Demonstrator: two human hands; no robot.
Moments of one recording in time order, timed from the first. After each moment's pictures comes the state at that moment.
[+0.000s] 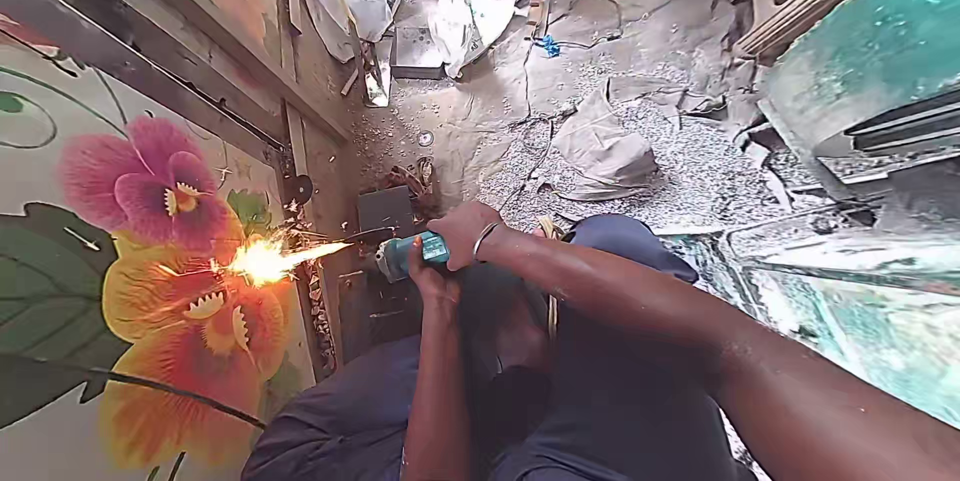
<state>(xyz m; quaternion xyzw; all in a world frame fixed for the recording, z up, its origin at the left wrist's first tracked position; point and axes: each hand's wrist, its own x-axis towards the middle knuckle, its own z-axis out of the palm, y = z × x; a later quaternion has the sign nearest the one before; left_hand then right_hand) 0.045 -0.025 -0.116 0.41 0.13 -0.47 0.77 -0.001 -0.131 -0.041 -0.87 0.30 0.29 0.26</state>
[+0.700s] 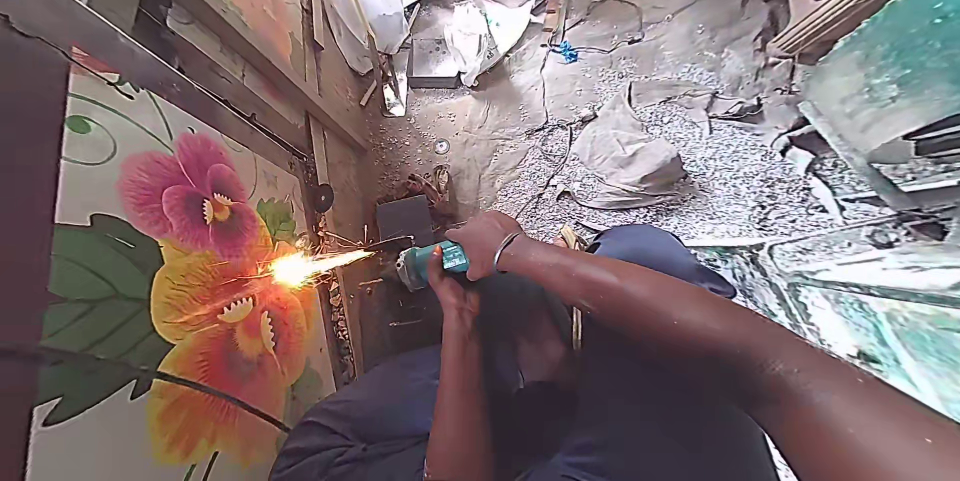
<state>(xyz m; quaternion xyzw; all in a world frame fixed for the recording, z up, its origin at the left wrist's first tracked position) 0.046 -0.024 -0.121 0.38 0.11 -0.47 0.79 0.002 -0.134 -0.042 -0.88 0.29 0.29 0.25</state>
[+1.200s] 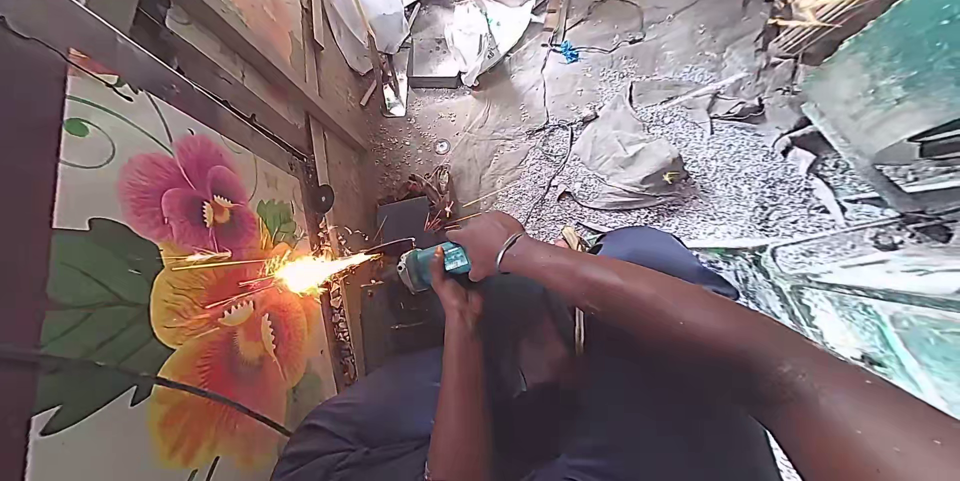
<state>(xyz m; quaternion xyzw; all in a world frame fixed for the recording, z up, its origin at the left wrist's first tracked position) 0.046 -0.026 -0.118 0.39 0.13 -0.48 0.78 0.002 -0.137 -0.043 -0.88 0.29 0.28 0.26</state>
